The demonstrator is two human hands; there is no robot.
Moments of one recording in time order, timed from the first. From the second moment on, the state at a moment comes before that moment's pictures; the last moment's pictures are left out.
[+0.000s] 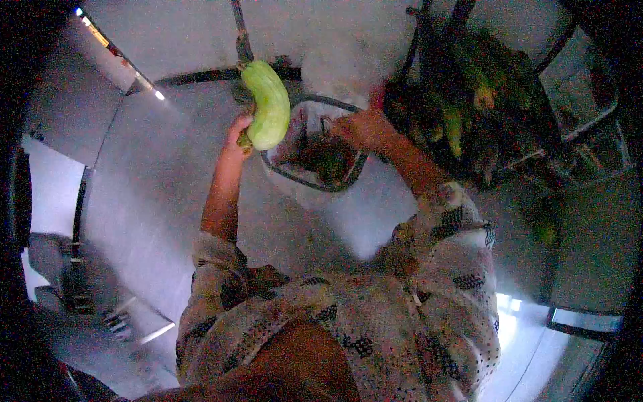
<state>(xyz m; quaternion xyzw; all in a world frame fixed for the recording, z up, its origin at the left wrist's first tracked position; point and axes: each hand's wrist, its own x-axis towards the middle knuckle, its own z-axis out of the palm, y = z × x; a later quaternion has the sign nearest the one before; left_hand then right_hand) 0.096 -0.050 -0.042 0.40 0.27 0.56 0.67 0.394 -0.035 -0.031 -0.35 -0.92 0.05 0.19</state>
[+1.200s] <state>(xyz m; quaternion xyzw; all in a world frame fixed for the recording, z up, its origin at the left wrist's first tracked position) 0.074 -0.049 -0.073 0.44 0.36 0.48 0.66 0.382 -0.031 -0.037 -0.37 -0.91 -0.02 0.18</state>
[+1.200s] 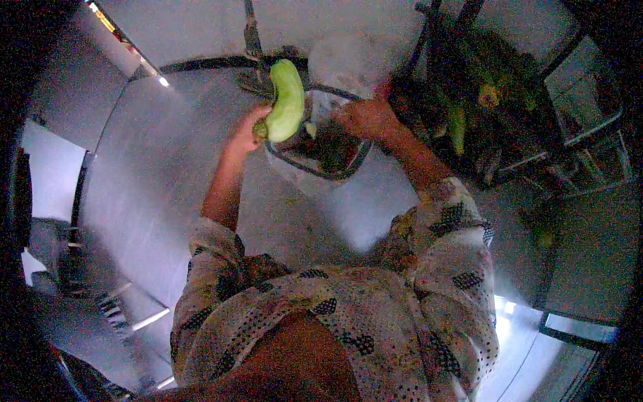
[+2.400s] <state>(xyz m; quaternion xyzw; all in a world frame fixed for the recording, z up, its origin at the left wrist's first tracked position) 0.155 -0.047 -0.029 0.40 0.25 0.68 0.56 0.341 -0.054 -0.020 -0.25 -0.28 0.85 0.38</state>
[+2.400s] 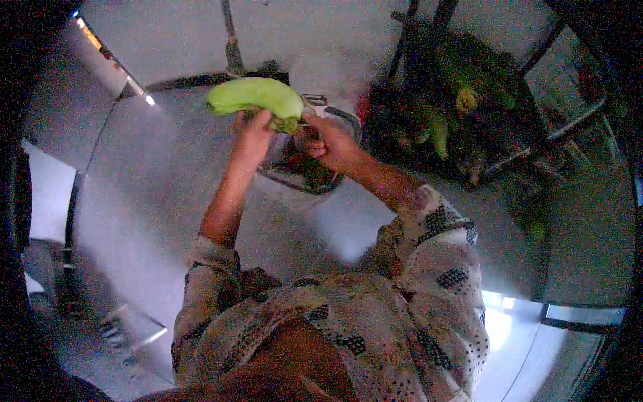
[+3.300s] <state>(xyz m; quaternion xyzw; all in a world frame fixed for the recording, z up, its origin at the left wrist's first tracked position) 0.143 -0.030 -0.041 0.33 0.29 0.72 0.53 0.356 -0.039 -0.045 -0.41 -0.49 0.64 0.43</state>
